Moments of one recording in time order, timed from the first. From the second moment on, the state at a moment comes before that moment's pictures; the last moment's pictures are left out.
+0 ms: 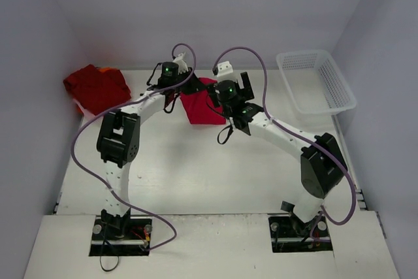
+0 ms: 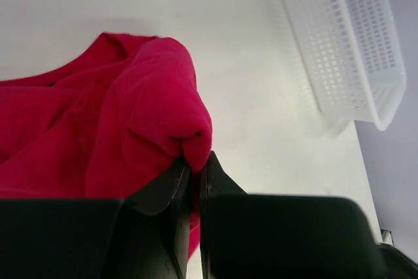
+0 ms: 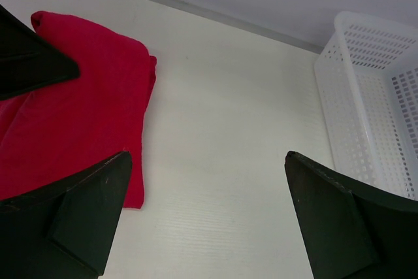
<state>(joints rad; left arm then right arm) -0.34 2.09 1.61 0.09 0.44 -0.61 0.69 1.70 1.28 0.00 0.68 -0.07</state>
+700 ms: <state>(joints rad) -0.29 2.13 1.55 0.07 0.30 -0.68 0.68 1.64 1.19 0.00 0.68 -0.05</state>
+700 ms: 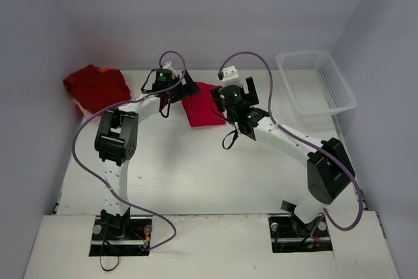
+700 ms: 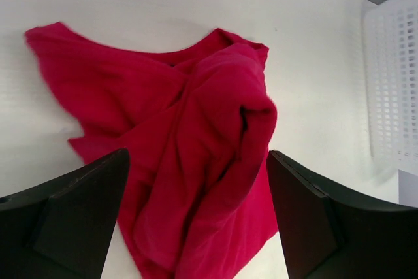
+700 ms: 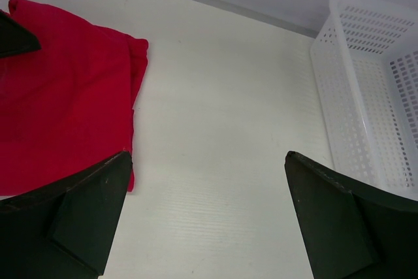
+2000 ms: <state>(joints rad) -0.29 1.51 1.28 -0.27 -0.10 -0.72 0.68 1.46 1.10 -0.05 0.63 0.11</state>
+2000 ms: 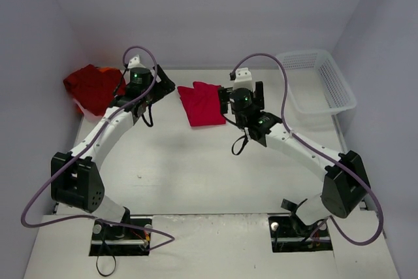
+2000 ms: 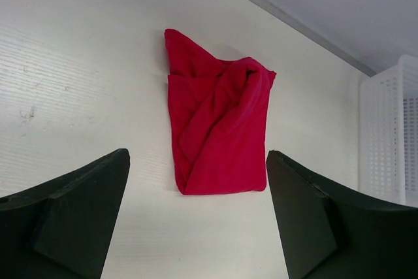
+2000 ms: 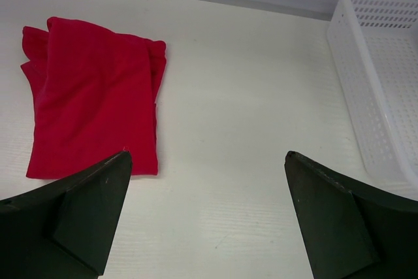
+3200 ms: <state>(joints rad) -0.36 1.99 1.48 0.14 0.32 -0.87 0.63 1.63 1.22 -0.08 0.54 0.21</state>
